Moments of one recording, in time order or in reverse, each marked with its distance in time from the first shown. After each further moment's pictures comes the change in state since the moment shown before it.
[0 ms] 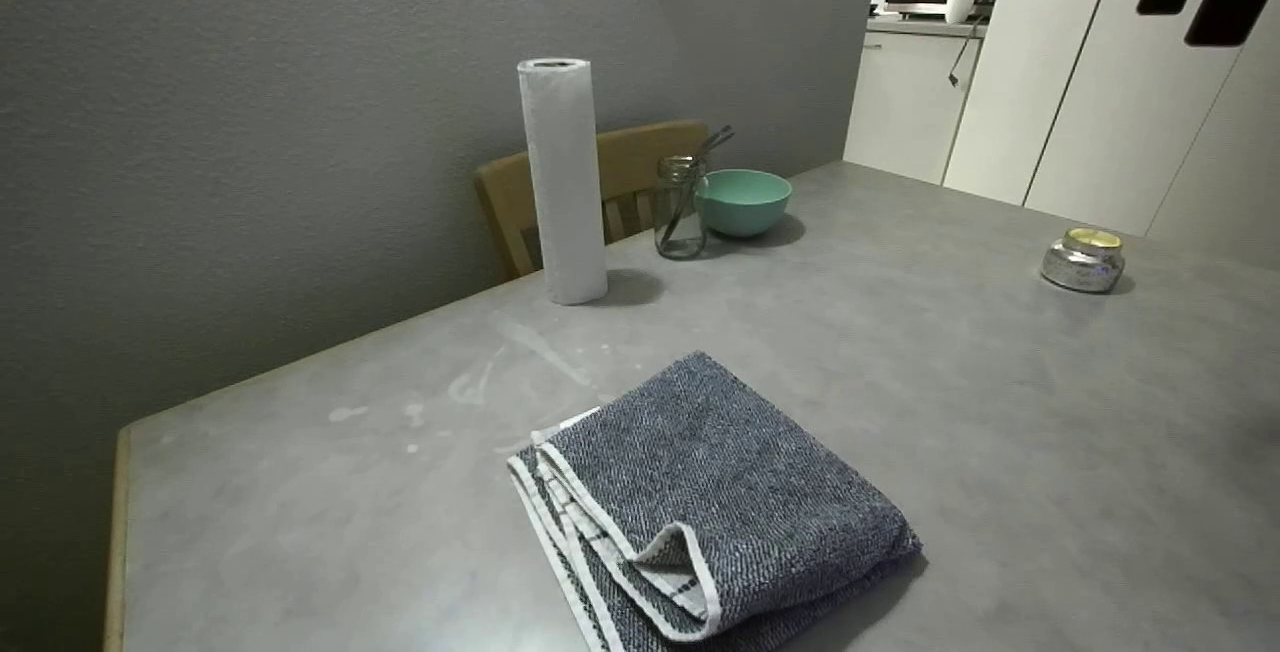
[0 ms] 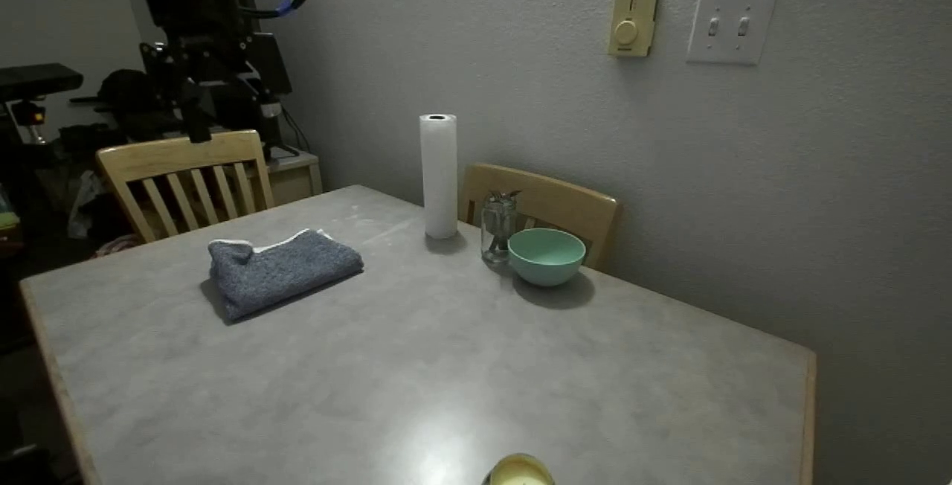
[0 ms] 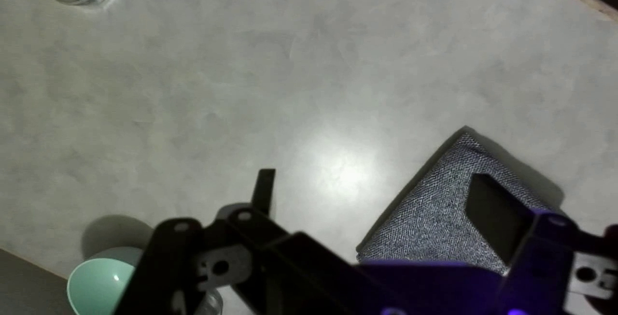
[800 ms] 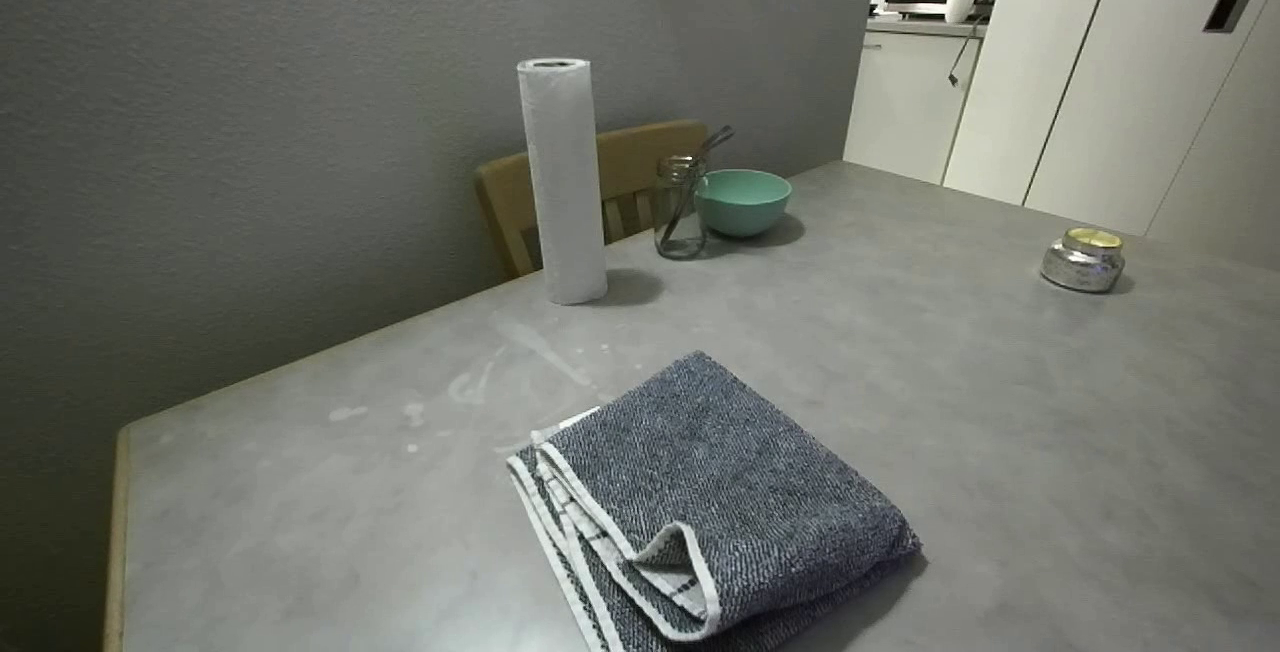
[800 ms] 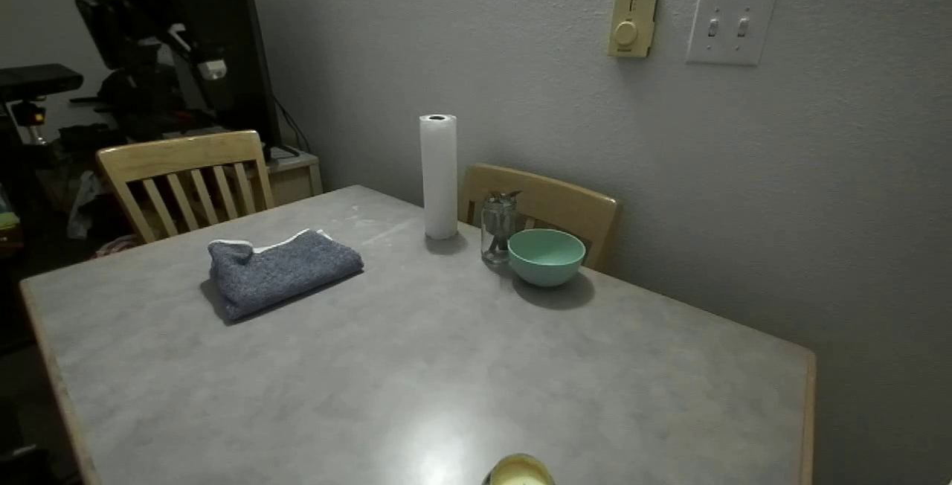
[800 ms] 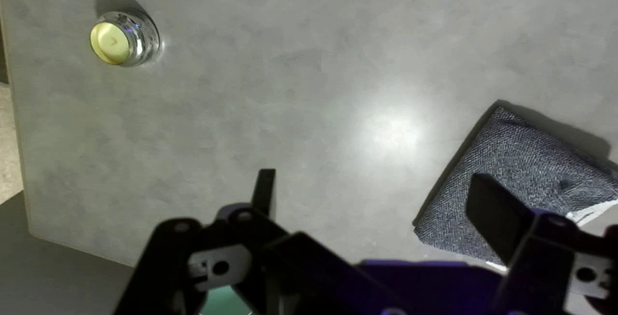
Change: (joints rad) arm -0.070 -0.262 0.004 -0.140 -0.029 -0.003 0.150
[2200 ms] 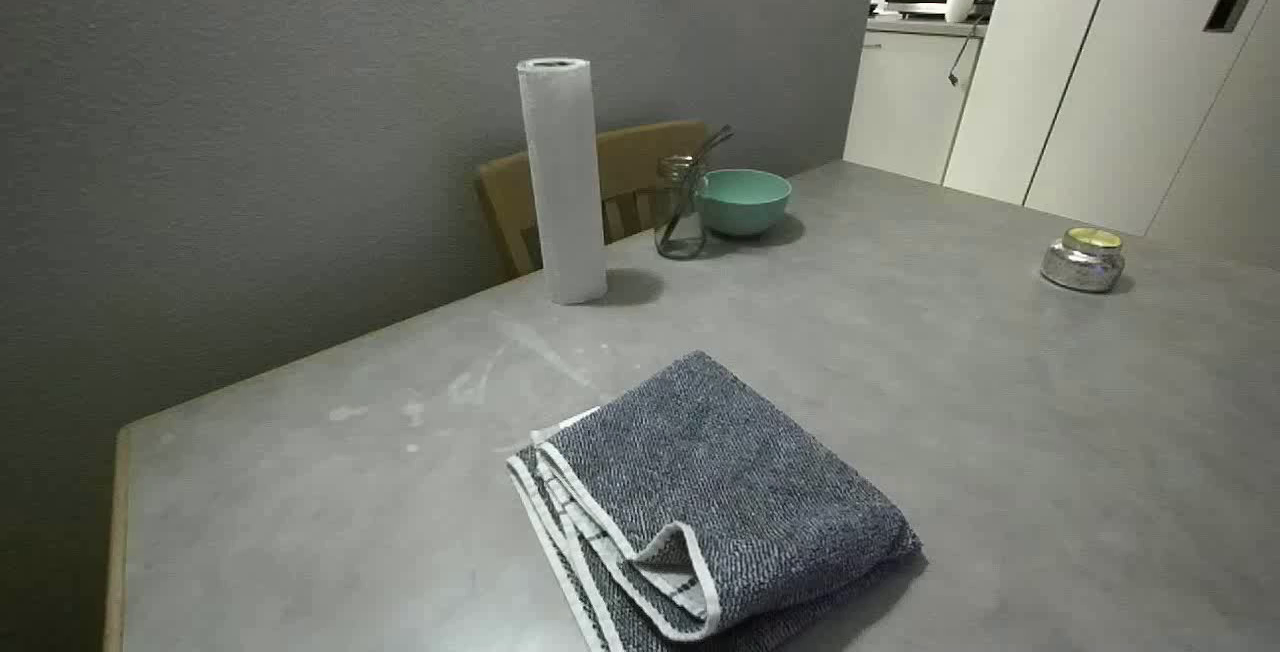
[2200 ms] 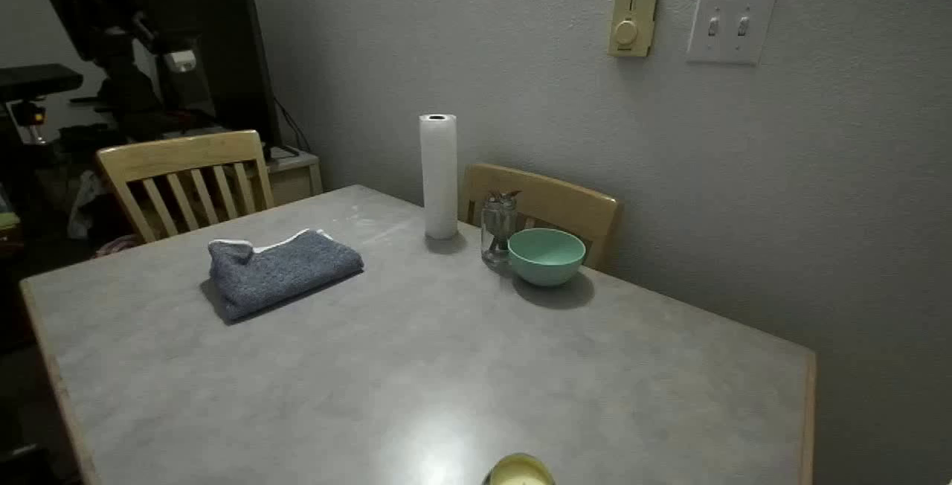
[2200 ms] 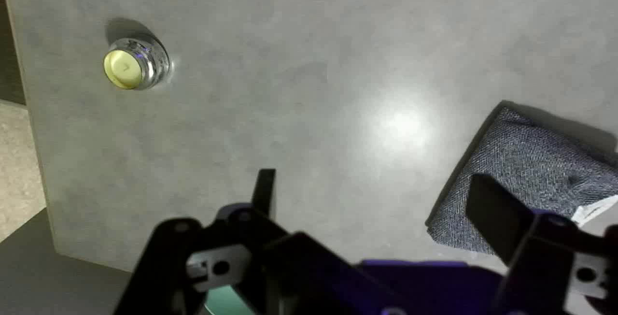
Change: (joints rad) arm -0.034 -0.090 -0.005 -0.044 0.005 -0.030 0.025
